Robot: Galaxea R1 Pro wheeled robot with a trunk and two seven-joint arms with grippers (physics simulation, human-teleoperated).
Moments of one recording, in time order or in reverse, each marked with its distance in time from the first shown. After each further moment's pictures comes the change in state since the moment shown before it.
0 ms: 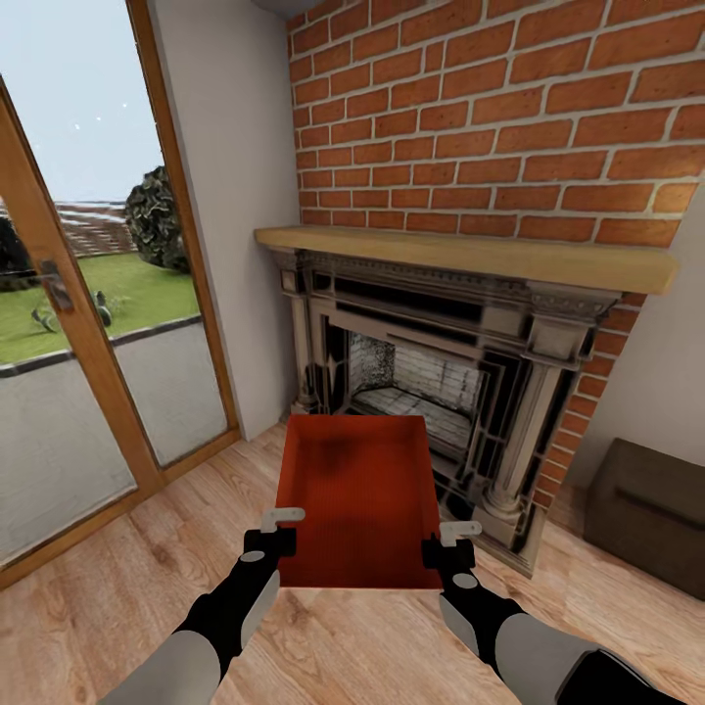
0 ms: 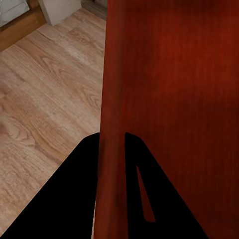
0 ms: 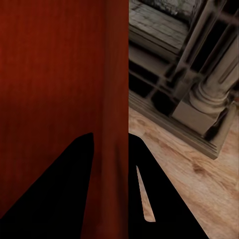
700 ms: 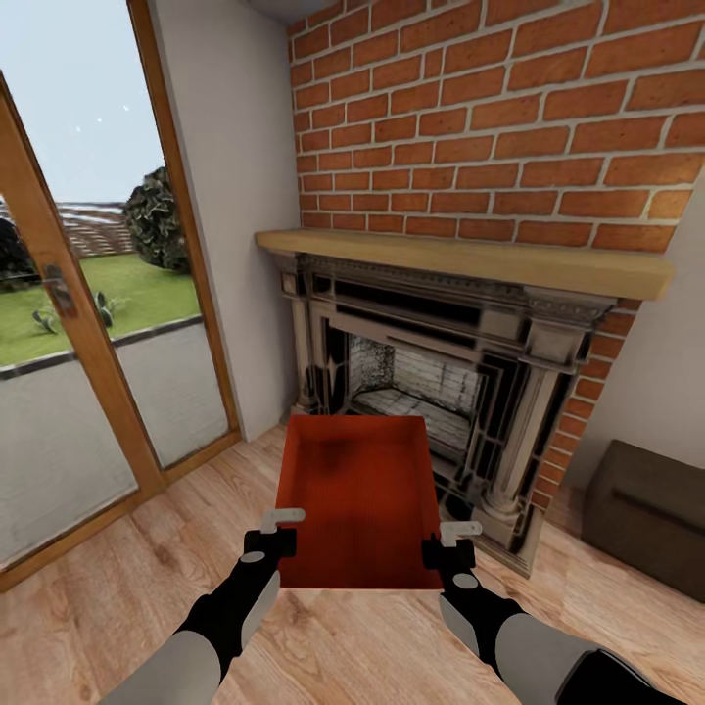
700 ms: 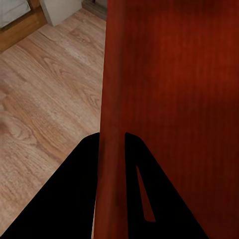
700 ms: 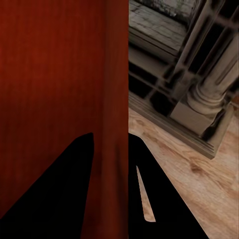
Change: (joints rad) left arm 0.000 -0.002 0.002 0.004 0.000 -0.002 0.001; right arm 0.000 -0.001 0.002 0.002 0.000 0.001 0.000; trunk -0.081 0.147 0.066
